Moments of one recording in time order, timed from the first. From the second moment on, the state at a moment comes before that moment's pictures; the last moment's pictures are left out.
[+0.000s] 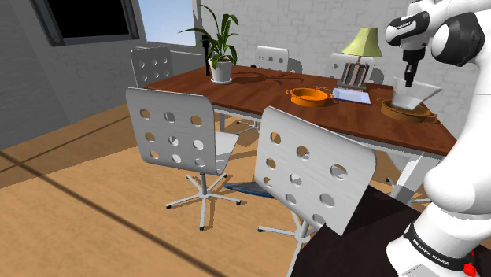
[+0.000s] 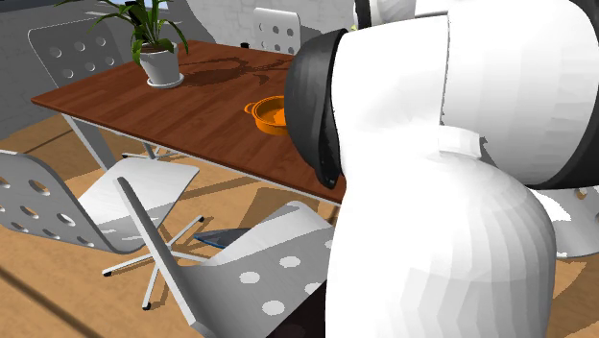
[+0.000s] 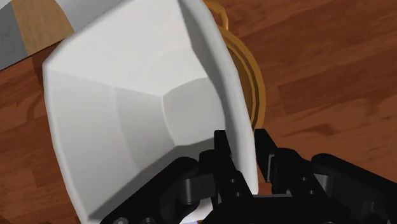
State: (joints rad) arm -0.60 0.34 -0.50 -1.44 -0.16 1.87 -1.11
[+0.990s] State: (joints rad) arm -0.58 0.33 -0.50 -1.42 -0.16 1.84 -1.11
